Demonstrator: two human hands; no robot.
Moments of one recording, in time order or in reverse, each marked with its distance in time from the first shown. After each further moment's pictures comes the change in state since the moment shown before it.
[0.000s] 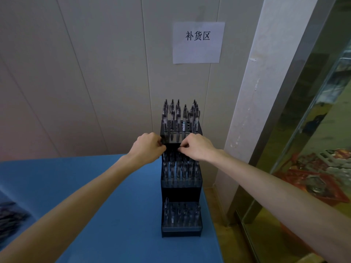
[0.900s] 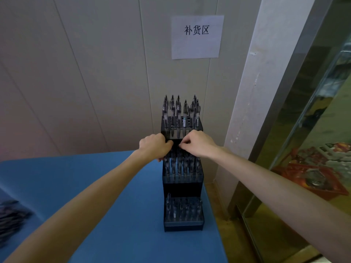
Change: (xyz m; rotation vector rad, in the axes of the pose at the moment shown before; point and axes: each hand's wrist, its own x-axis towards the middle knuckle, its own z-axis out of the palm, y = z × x) left_hand 0.008 0.022 0.012 0.171 -0.165 -0.114; right_hand -0.002 0.002 0.005 0.066 0.008 0.038
